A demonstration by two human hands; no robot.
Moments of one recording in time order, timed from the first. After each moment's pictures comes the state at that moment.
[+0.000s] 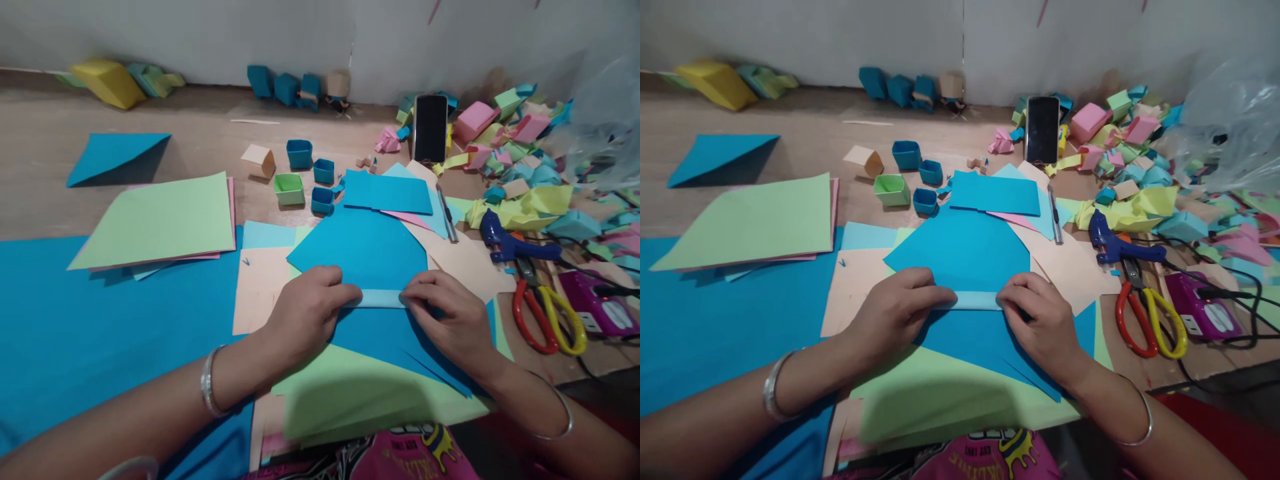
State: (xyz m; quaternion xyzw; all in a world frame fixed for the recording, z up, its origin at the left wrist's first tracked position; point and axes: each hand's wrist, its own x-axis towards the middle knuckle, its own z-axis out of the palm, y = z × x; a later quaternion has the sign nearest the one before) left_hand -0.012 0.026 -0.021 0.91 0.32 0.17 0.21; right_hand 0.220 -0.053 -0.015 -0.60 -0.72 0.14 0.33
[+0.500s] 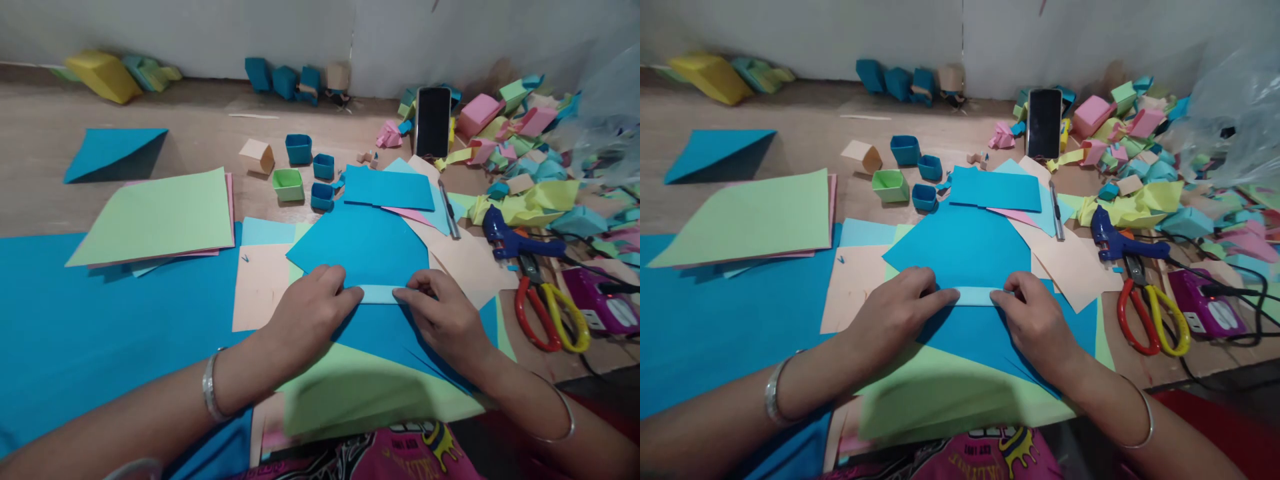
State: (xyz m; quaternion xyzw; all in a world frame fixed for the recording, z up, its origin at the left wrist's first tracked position) left_hand -0.011 0.018 -0.015 0.95 0.28 0.11 0.09; right_hand 0.220 -0.054 -0.025 -0.57 -0.79 0.02 0.22
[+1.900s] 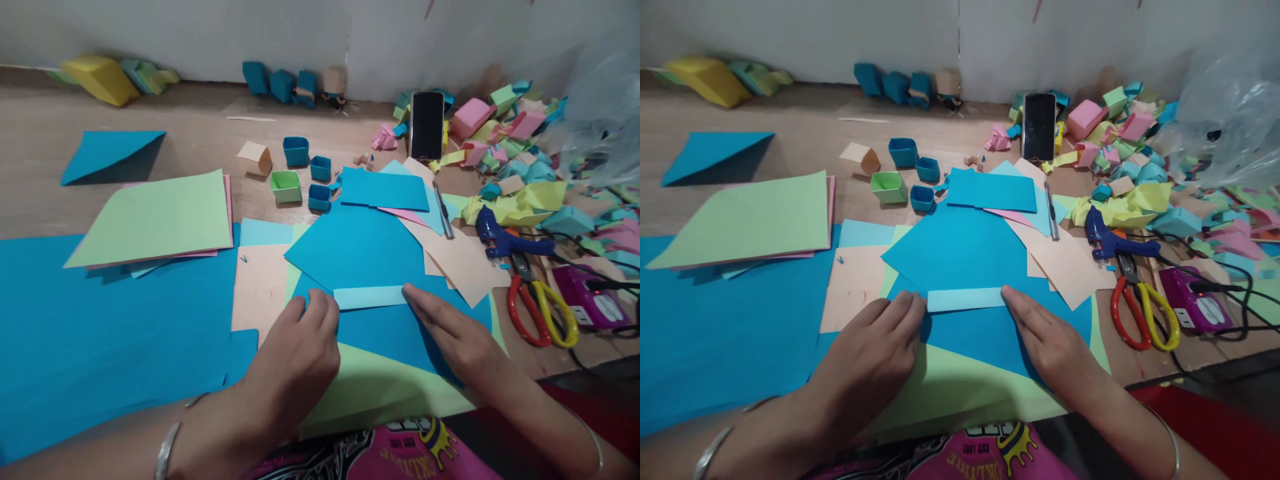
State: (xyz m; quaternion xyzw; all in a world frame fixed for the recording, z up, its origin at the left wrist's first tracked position) left_hand -0.017 -0.019 0.000 0.96 0.24 0.04 -0.15; right_hand 0.245 -0.097 -0.027 -0.53 -0.83 0.09 0.15
